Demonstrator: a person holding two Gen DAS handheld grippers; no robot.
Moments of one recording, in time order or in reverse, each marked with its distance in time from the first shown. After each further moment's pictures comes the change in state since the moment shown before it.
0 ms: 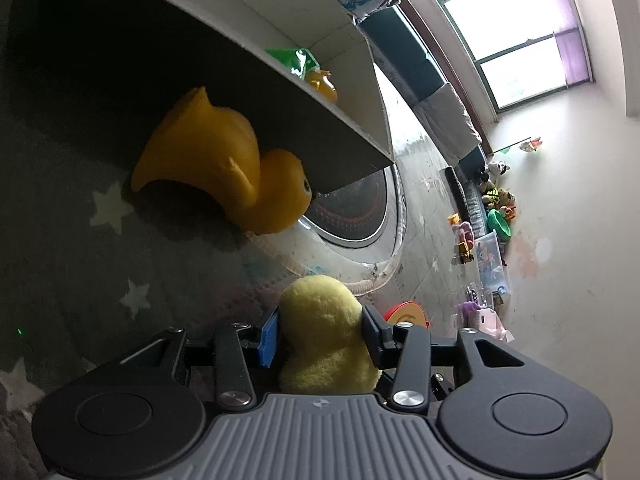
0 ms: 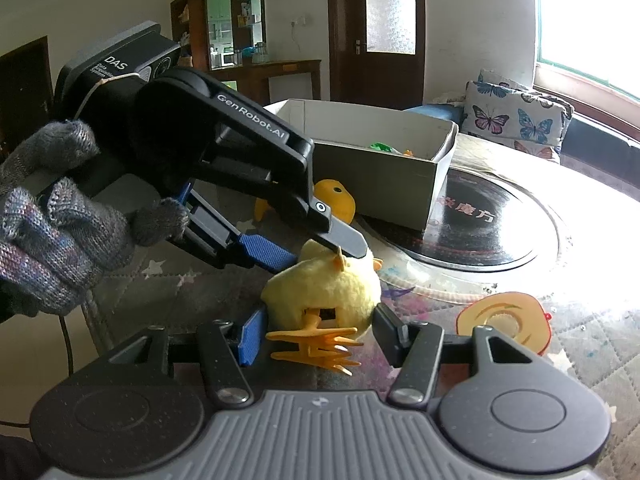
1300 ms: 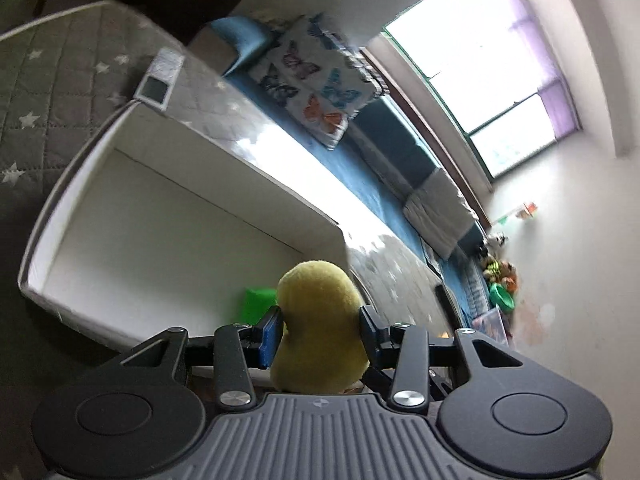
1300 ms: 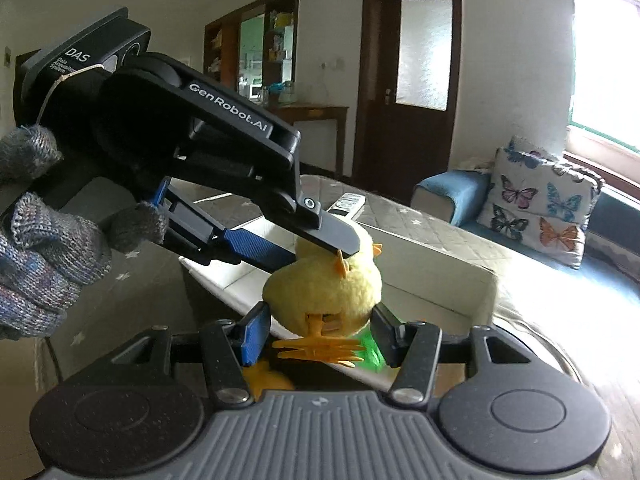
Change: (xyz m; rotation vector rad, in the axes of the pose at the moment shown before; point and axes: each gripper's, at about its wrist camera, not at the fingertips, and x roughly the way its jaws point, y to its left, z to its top) left arm -0.075 -0.020 0.126 0.020 -0.250 0.021; right arm 0.081 -0.023 0.150 -0.111 -0.107 0.053
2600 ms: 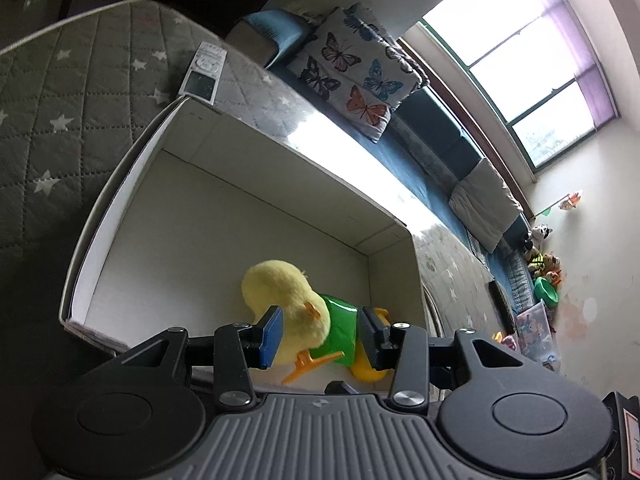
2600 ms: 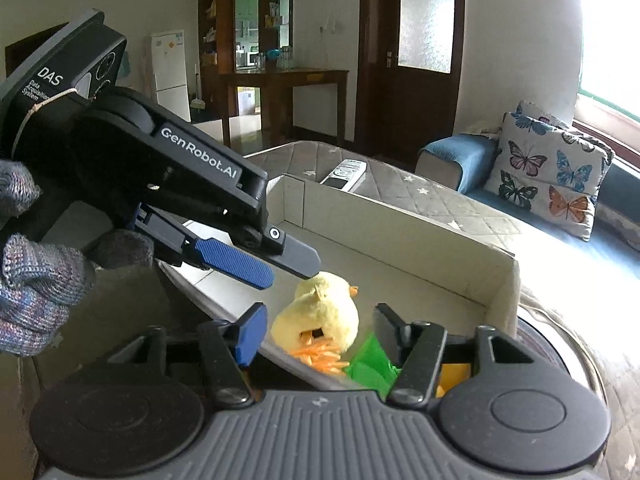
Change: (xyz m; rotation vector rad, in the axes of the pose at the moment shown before) left arm 0.011 0.018 0.000 0.050 0.012 0.140; right arm 0.037 -0.007 0.005 0.026 0.096 0.001
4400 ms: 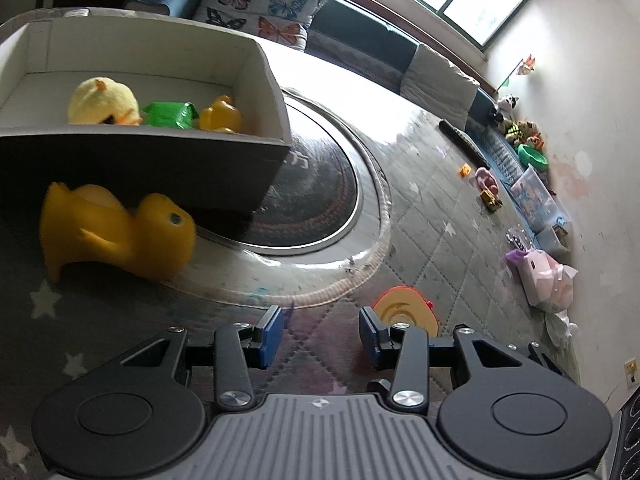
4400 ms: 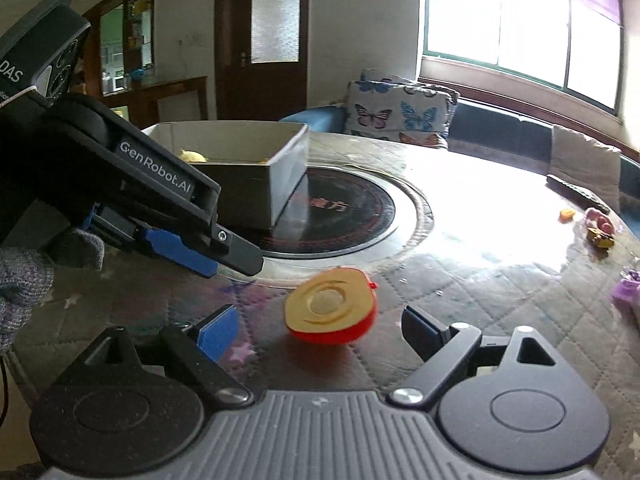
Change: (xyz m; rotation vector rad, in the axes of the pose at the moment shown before) left arm 0.051 -0.100 -0.171 0.339 0.163 -0.007; right arm -0.144 -0.027 -0.170 0.250 -0.018 -0.377
